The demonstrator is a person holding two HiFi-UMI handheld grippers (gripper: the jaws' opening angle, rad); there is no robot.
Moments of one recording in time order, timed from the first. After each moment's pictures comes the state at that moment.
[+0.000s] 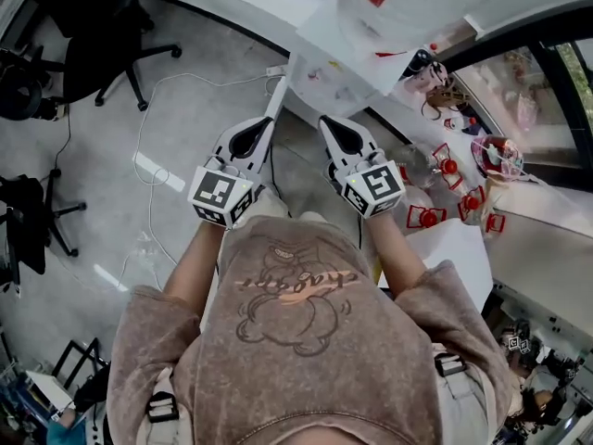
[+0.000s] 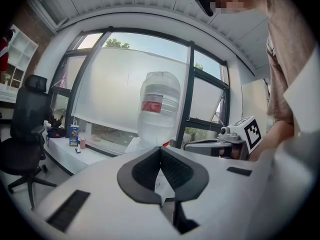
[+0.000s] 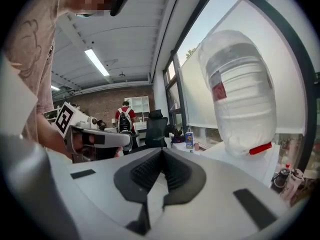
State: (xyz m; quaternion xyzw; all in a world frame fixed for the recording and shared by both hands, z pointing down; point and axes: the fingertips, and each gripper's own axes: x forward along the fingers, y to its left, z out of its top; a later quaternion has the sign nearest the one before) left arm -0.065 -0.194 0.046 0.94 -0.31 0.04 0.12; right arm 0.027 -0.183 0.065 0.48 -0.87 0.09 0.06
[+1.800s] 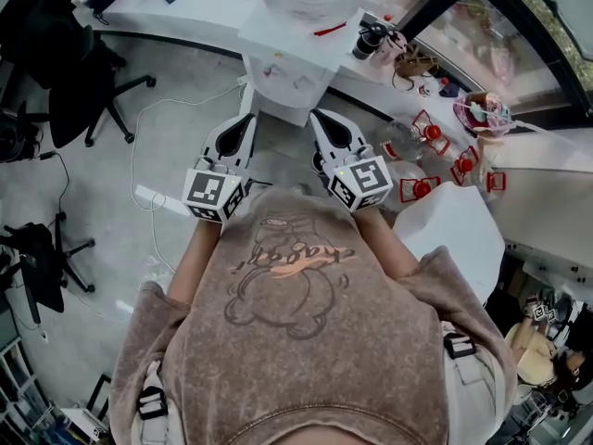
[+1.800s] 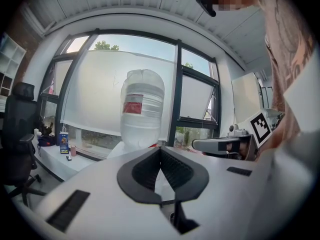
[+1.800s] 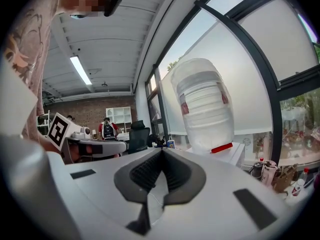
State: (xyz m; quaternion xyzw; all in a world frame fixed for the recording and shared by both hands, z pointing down) left arm -0.003 -0.165 0.028 0.96 -0.28 0.04 0.08; right arm 0.104 -0.132 0.039 0.58 -0.81 0.09 -0.01
